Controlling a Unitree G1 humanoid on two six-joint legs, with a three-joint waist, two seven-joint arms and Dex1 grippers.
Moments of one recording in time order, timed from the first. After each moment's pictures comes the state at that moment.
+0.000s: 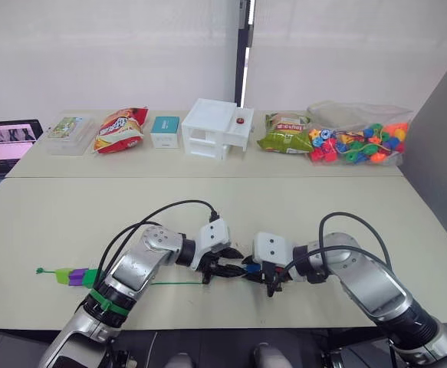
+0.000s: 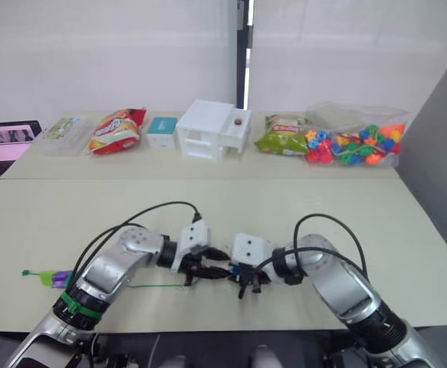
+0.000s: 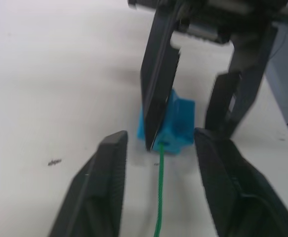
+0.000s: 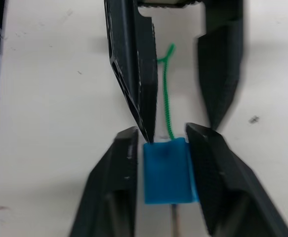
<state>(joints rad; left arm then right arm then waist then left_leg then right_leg) -0.51 0.49 -0.36 -0.10 -0.24 0.52 -1.13 -0.43 -0.67 0.41 -0.42 0.09 0.67 1.06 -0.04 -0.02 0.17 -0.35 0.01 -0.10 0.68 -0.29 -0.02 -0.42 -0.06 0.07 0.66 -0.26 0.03</state>
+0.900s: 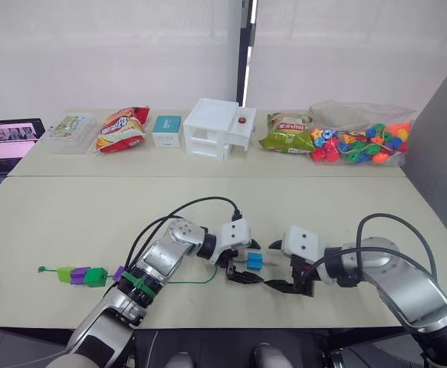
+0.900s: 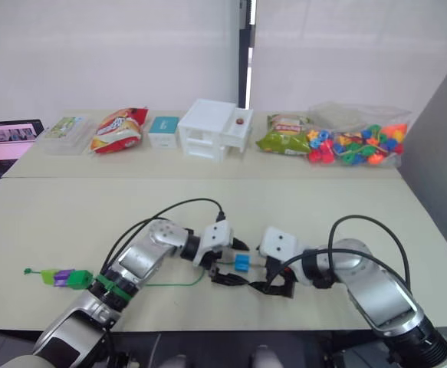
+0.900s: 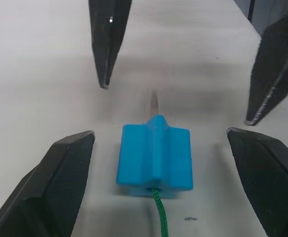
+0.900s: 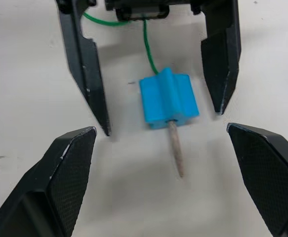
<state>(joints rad) -0.66 0.33 -0.47 0.24 -0.12 0.26 -1.19 -0.30 -0.81 0.23 -0.49 0.20 0.70 0.98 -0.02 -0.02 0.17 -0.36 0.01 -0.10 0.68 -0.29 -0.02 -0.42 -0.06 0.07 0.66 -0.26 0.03</state>
